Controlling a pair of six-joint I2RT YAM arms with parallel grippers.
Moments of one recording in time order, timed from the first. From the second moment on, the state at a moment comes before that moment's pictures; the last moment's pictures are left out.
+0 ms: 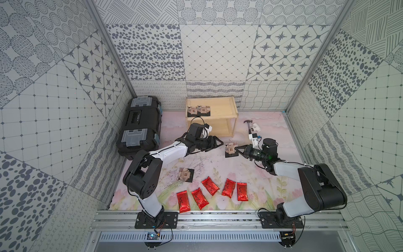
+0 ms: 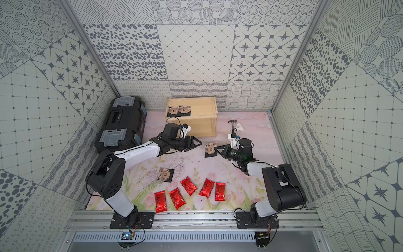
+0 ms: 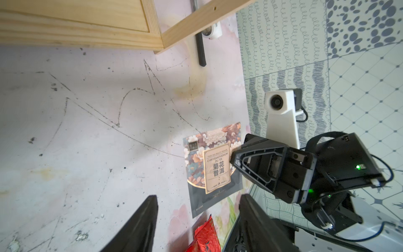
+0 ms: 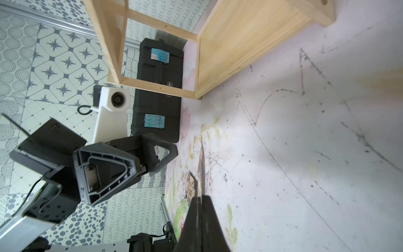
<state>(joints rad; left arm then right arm) -0.47 1.72 1.10 -0.01 0.63 -0.74 0.23 1.47 0.52 0.57 -0.78 0.94</state>
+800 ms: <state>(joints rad) -0.45 1.67 1.00 0.22 0.79 -0.92 0.35 1.46 0.58 0.58 -0.79 0.96</state>
